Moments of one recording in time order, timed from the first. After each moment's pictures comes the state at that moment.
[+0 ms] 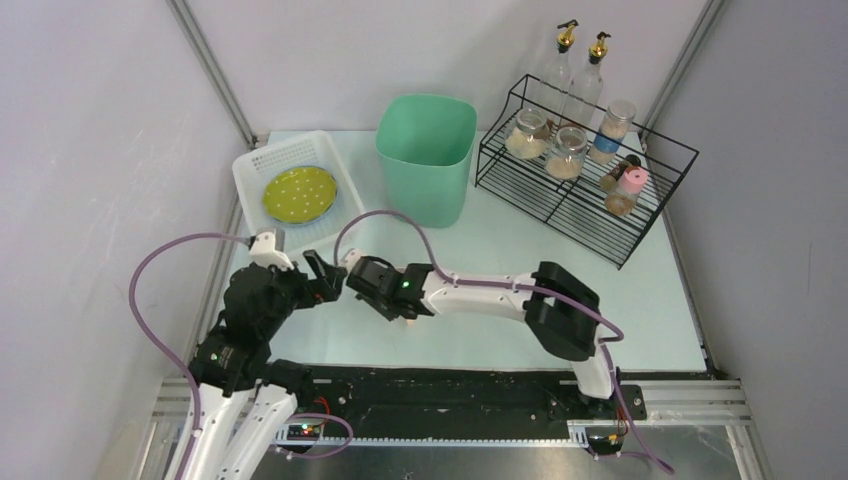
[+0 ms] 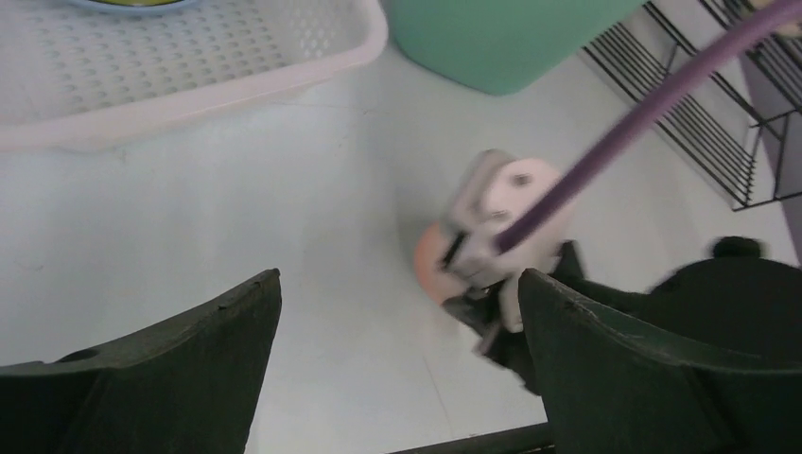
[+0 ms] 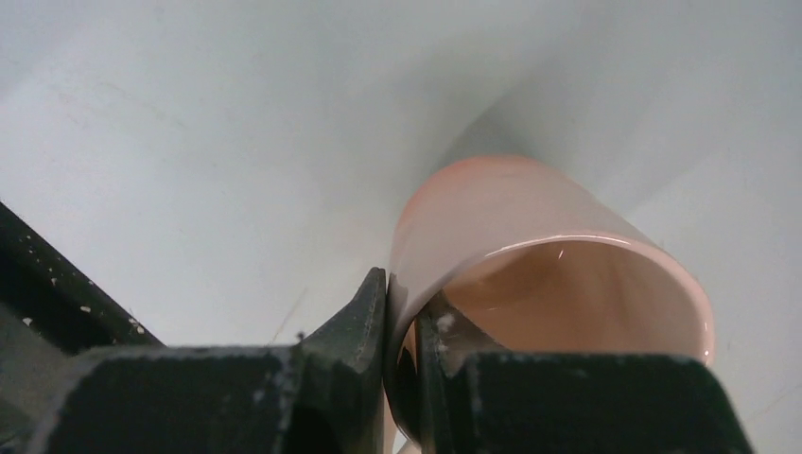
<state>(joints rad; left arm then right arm) -0.27 0.41 0.70 -0.70 0.00 -0.44 1.23 1.97 1.52 -0.52 0.28 0.20</state>
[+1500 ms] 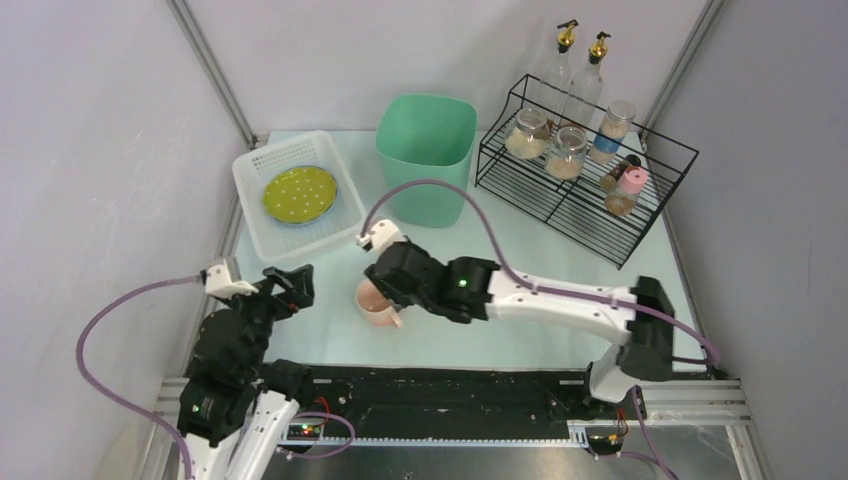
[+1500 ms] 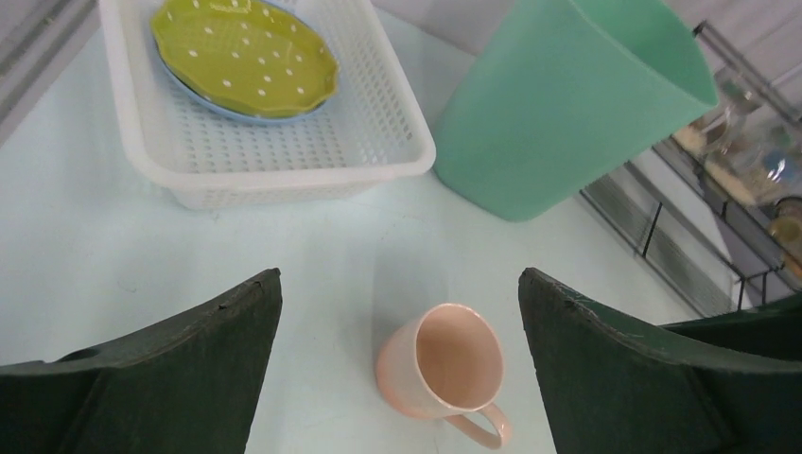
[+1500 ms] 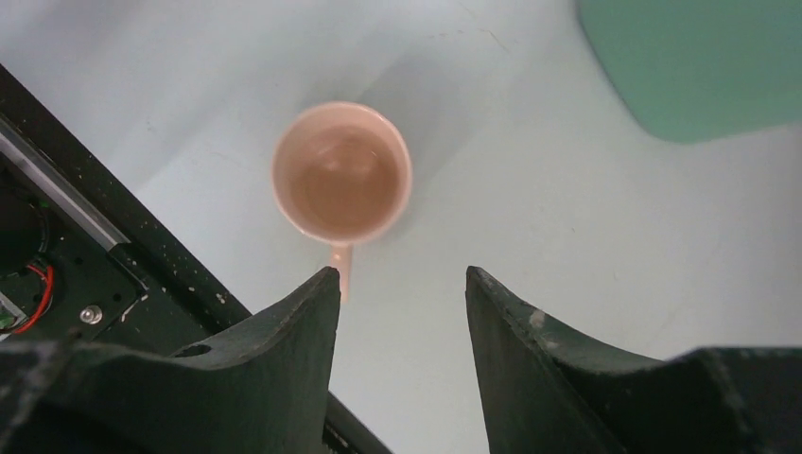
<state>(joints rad) -0.28 0.09 0.69 -0.71 -0.27 -0.50 1.28 1.68 1.52 -0.58 0.42 0.23</state>
